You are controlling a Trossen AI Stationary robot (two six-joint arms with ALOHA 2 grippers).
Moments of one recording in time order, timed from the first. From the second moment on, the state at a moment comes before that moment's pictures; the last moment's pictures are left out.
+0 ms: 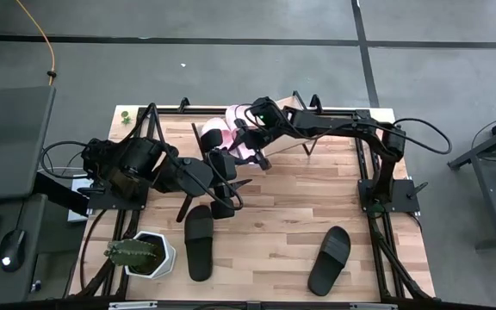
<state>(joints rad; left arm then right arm) -0.27 1.79 2.36 -1.20 -0.61 -0.14 -0.32 1.86 1.50 -0.24 -0.68 -0.63</state>
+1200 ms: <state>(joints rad) -0.27 1.79 2.36 -1.20 -0.60 -0.16 -0.32 1.86 1.59 -0.67 -0.57 -0.64</state>
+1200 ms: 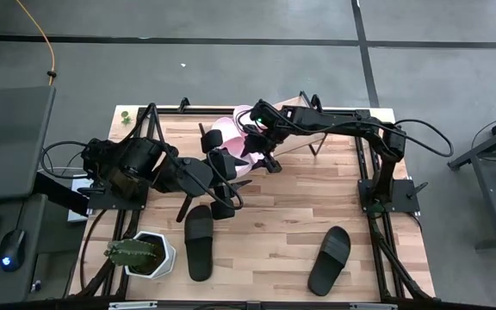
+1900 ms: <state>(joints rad) -0.27 1.79 2.36 -1.23 -0.60 -0.16 -0.31 1.86 1.59 -0.59 -0.51 -0.67</state>
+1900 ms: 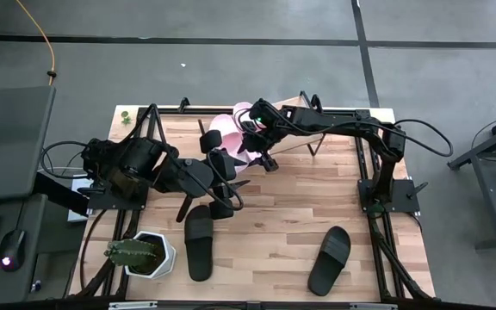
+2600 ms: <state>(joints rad) -0.27 1.79 2.36 -1.23 -0.60 -0.16 -0.24 1.86 1.59 -0.63 -0.29 -0.72</state>
